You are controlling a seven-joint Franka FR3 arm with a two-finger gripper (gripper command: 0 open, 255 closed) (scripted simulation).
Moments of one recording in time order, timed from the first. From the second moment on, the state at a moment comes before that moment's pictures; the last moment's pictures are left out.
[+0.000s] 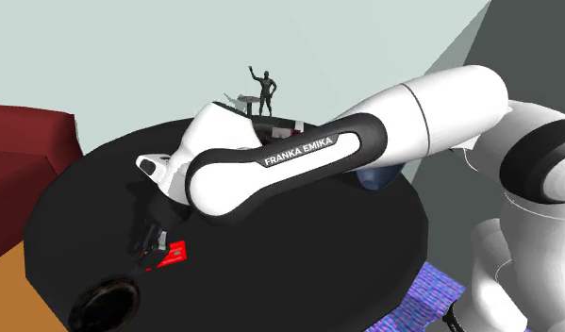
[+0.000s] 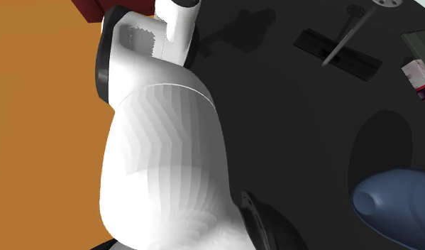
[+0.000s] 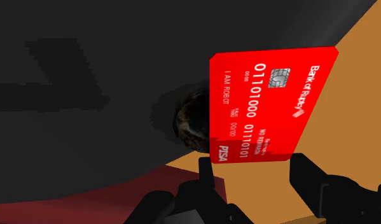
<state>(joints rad) 0.77 0.37 0.05 -1.69 0.43 2.53 -0.77</state>
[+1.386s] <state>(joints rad) 0.85 0.84 0.03 -1.06 0.33 2.41 -0.62</state>
